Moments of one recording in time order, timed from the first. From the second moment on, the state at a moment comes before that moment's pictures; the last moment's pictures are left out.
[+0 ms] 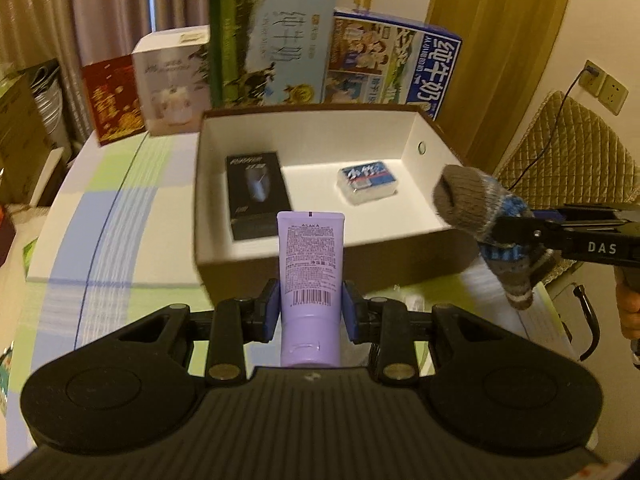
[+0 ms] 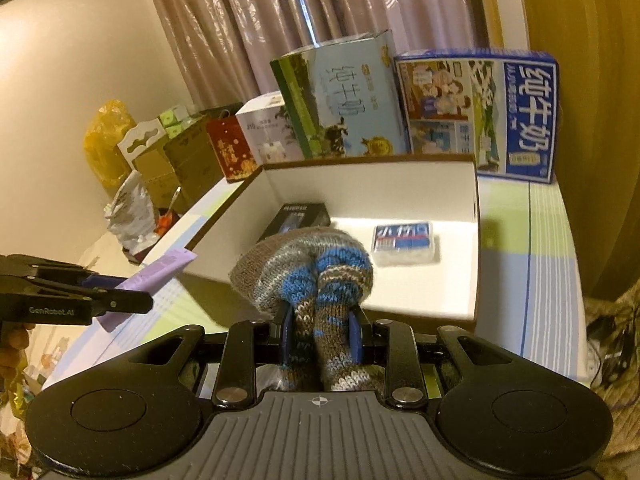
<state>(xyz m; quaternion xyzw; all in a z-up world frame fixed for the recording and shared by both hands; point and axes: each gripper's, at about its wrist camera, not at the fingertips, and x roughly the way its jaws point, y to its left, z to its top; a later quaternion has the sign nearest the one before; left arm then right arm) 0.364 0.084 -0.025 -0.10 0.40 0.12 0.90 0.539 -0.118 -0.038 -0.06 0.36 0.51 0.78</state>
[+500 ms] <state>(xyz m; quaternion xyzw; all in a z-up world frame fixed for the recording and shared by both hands) 0.473 0.102 -0.034 -0.08 0.42 0.09 0.90 0.607 -0.067 -0.036 -0.11 0.33 0.50 0.79</state>
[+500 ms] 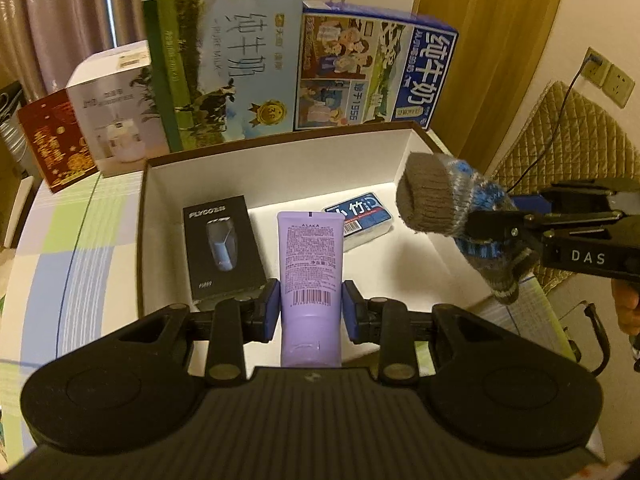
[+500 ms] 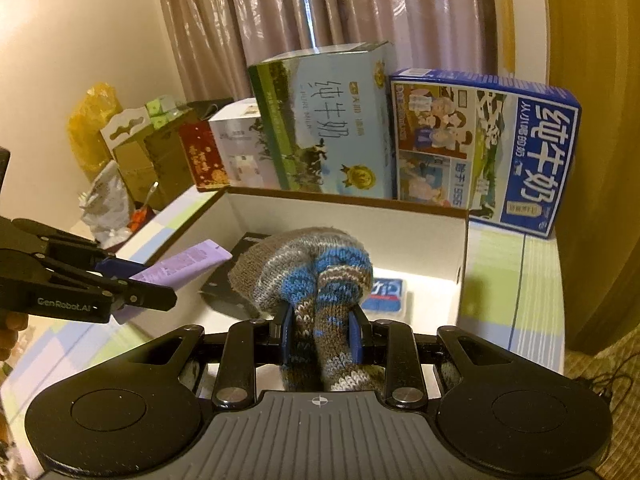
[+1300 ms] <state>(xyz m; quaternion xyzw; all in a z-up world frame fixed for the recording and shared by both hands) 0.554 0.111 -0.119 -0.06 0.54 0.05 0.84 0.646 -0.022 -0.104 -0.22 0.42 0.47 0.75</state>
